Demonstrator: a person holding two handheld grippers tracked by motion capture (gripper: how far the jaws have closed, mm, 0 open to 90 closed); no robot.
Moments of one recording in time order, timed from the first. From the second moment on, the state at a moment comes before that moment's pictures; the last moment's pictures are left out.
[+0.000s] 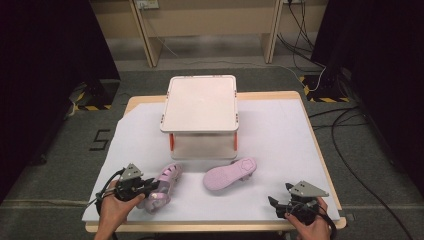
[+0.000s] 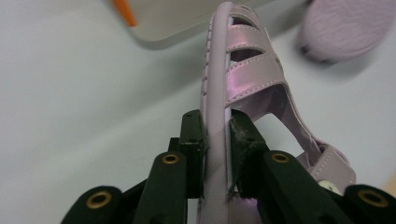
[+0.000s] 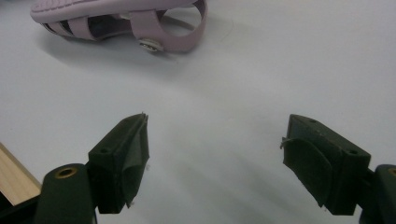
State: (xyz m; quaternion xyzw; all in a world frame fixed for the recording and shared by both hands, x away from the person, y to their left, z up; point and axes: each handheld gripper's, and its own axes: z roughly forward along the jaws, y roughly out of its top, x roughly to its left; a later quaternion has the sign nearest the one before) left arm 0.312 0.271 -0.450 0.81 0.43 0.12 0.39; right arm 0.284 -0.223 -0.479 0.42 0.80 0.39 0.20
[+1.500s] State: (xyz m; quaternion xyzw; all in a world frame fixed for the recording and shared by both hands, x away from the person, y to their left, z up) left arm 0.316 0.307 -0.438 0.75 0.47 0.18 0.42; right arm 0.284 -0.223 -0.478 0.42 0.80 0.39 0.20
